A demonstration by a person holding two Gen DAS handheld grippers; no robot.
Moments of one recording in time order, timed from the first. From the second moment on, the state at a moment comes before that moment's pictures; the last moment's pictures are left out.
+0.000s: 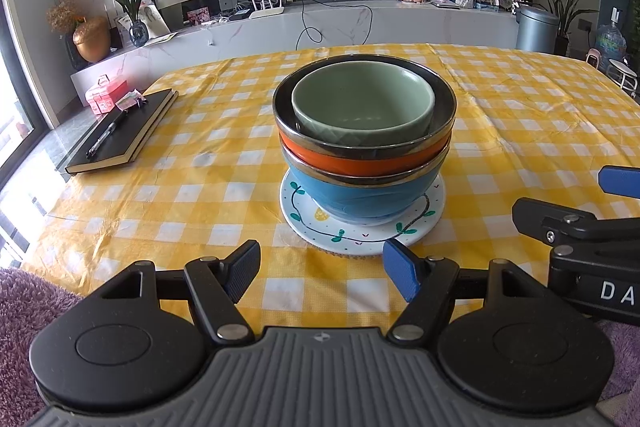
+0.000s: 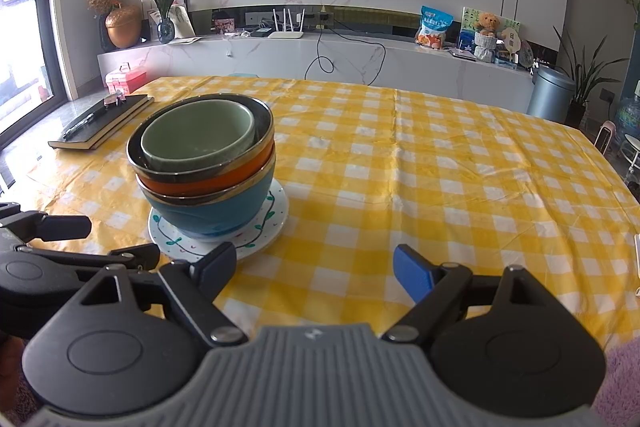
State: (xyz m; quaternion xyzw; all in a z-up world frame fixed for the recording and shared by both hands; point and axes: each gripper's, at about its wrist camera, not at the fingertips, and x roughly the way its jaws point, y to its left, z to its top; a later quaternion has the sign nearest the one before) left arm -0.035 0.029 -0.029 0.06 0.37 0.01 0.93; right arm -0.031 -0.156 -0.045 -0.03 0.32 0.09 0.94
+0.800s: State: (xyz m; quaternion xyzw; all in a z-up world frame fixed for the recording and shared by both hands) left arm -0.037 0.028 -0.029 0.06 0.36 0.01 0.93; right arm -0.031 -0.157 -0.047 -0.03 0.32 0.09 0.94
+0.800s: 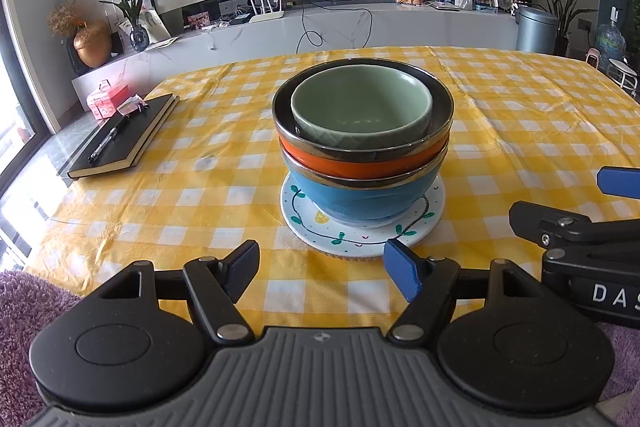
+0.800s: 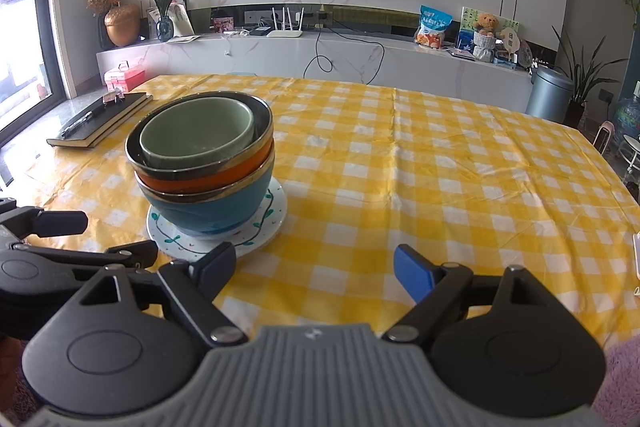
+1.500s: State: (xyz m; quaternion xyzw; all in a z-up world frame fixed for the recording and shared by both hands) left arm -0.037 0.027 -0.027 0.06 0.36 0.01 0.93; right arm -0.032 -0.156 -0.049 -0.03 0.32 0.09 0.94
